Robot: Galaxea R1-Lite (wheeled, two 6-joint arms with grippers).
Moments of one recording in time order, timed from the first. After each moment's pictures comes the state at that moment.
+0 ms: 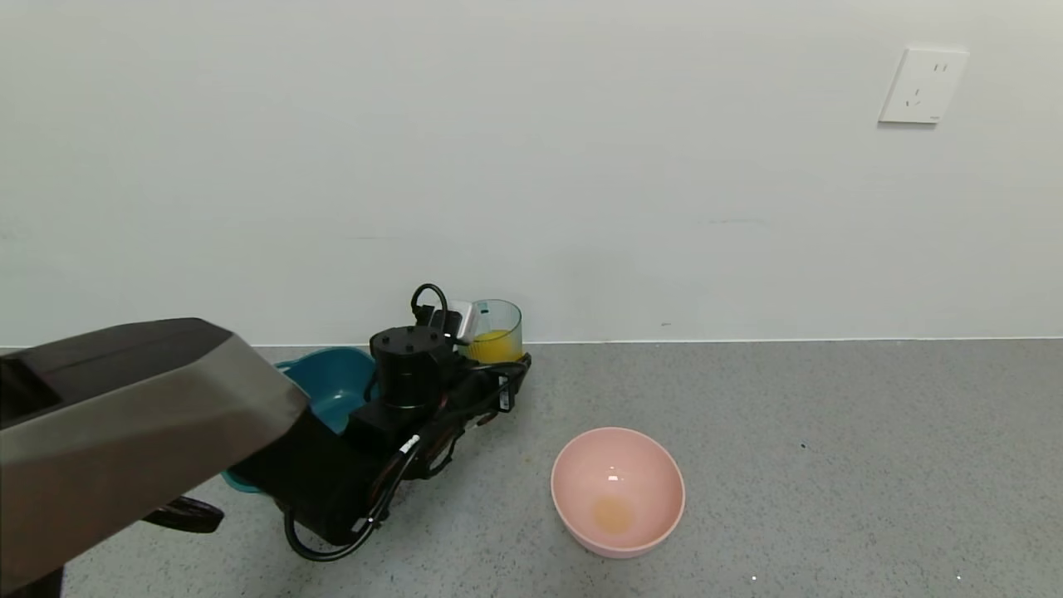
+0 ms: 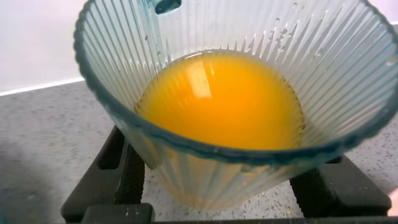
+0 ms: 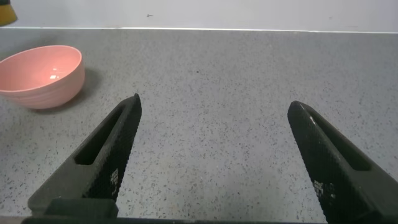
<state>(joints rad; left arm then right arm) -0.47 2.15 -0.87 -1.12 0.18 -0.07 0.00 0.00 0.00 0.00 0.00 0.03</state>
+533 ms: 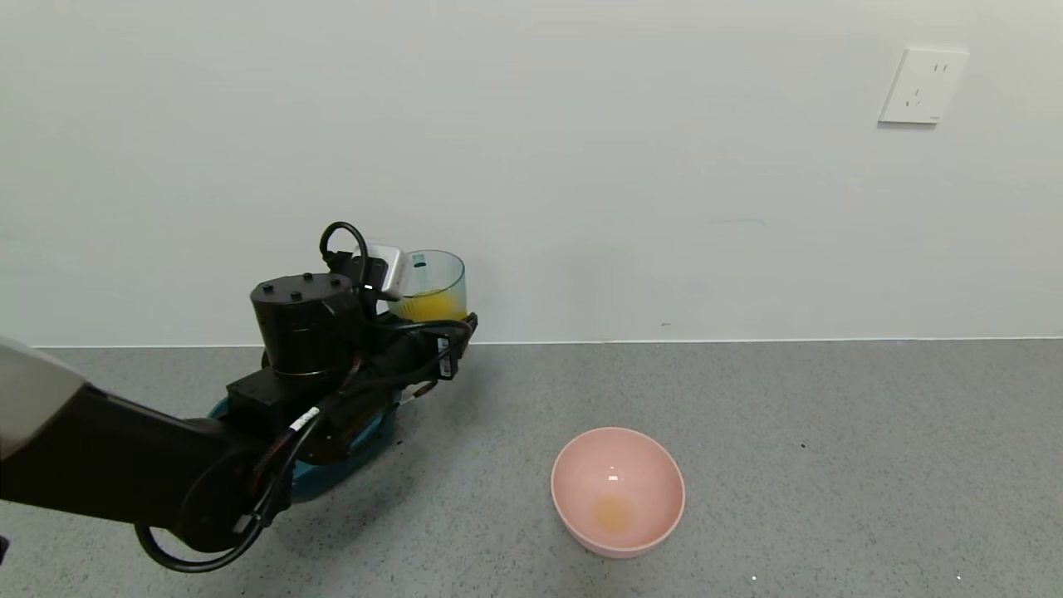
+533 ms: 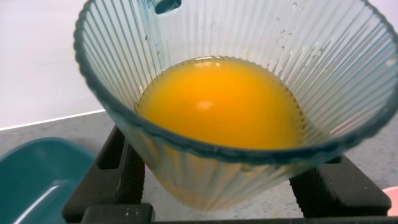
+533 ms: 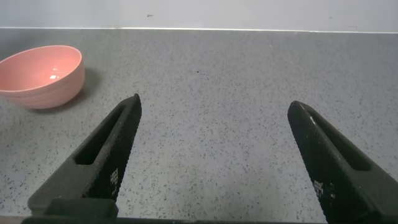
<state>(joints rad) -0.42 1.87 -0.78 -0.98 0.24 0.01 0.00 0.00 0.00 0.00 0.00 0.03</state>
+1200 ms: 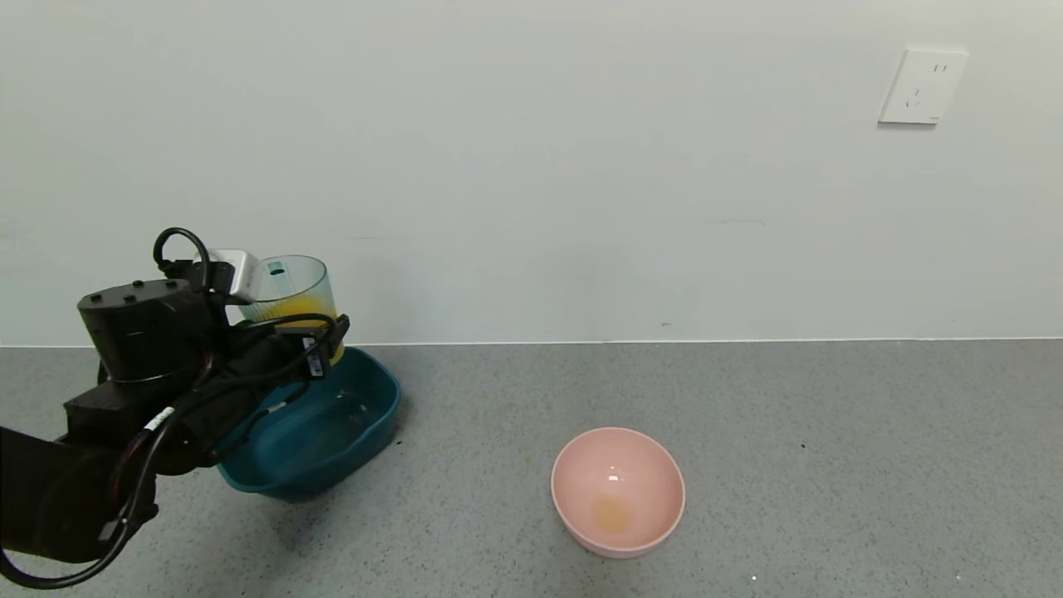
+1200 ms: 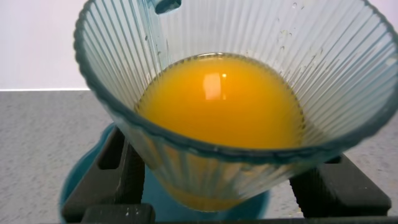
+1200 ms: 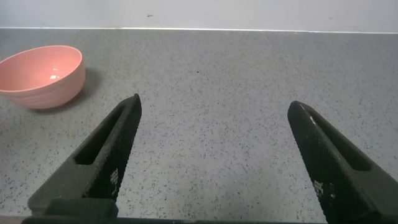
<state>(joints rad) -0.10 1.75 -0.63 -0.99 0.19 0.02 0.00 0.00 0.00 0.00 0.00 0.03</state>
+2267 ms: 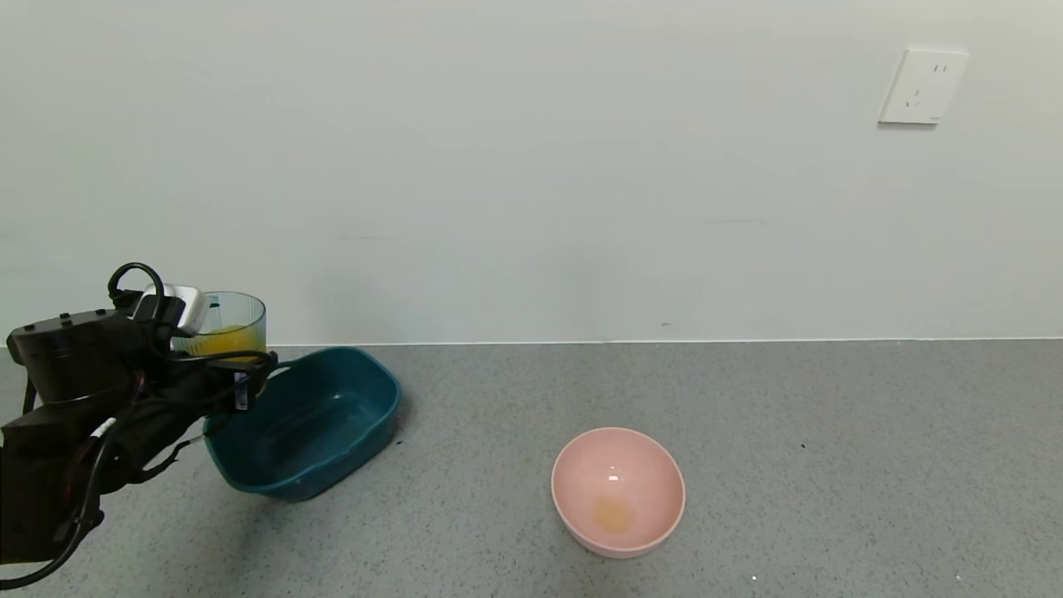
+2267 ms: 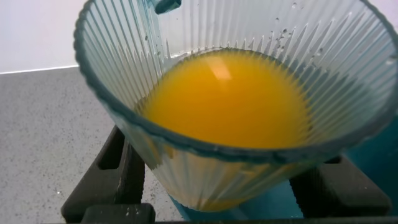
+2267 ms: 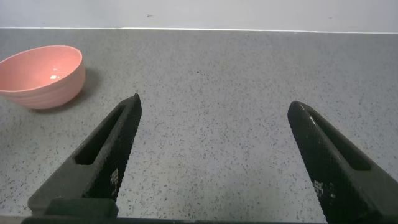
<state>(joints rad) 0.16 1.80 -0.58 -1.00 0.09 0.23 0.00 0.00 0.00 0.00 0.00 0.03</state>
